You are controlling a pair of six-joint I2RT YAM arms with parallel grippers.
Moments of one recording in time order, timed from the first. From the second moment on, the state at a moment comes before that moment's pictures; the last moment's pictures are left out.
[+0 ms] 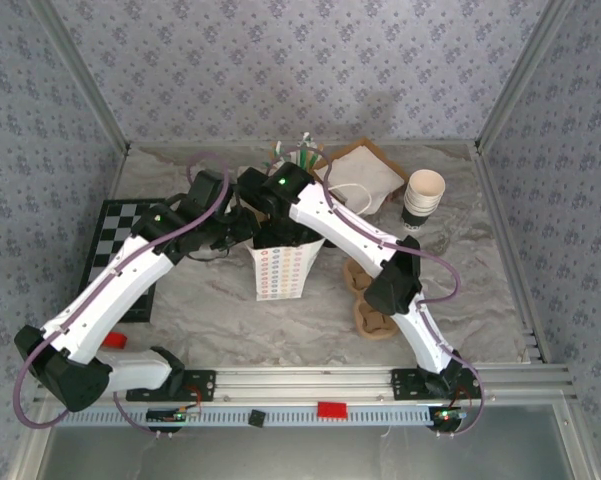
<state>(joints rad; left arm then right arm) -0.65 1.24 1.35 -0.96 -0.01 -0.92 0.93 2.22 2.42 -1.65 0.04 0.67</state>
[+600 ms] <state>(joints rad) -0.65 1.23 1.35 -0.98 0.01 -0.92 0.93 2.21 2.39 -1.63 0.01 0.67</state>
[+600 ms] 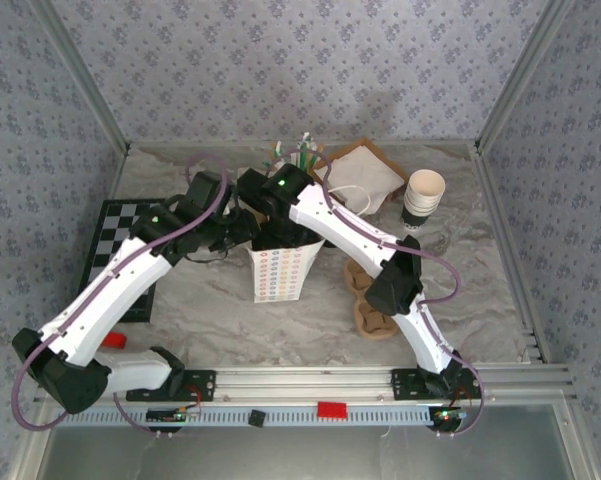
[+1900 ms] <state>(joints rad) -0.64 1.15 1.32 -0.95 0.06 -0.94 0.92 2.23 2.39 -1.63 0.01 0.67</state>
